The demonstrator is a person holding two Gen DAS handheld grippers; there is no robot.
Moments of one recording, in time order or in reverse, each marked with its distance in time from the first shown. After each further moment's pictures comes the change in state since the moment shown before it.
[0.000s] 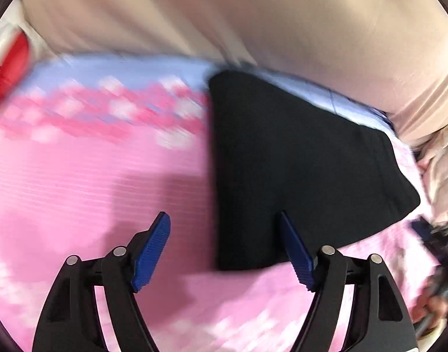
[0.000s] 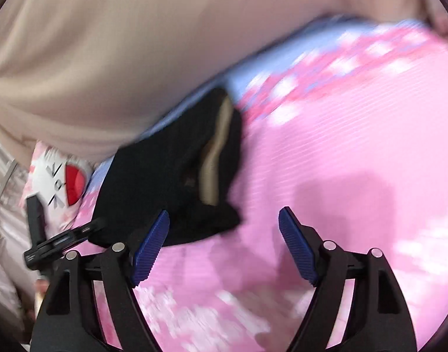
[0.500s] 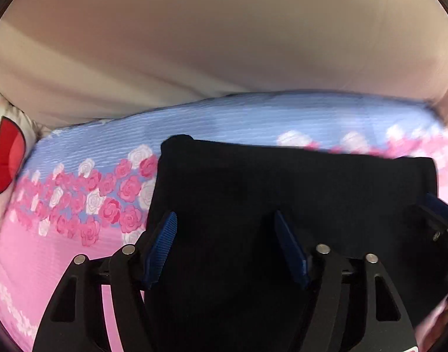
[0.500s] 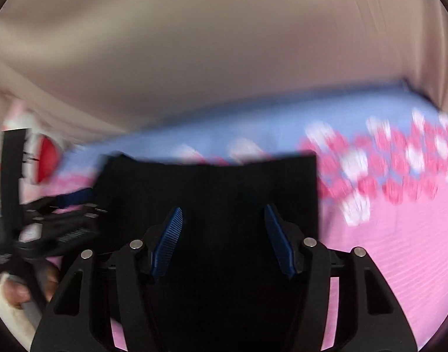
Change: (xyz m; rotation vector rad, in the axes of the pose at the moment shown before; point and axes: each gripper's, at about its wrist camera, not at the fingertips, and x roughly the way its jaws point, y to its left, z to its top) left arm 0.102 -0.089 0.082 0.191 -0.059 0.246; right arm 0.154 0.064 0.042 -0.244 0.107 -0.068
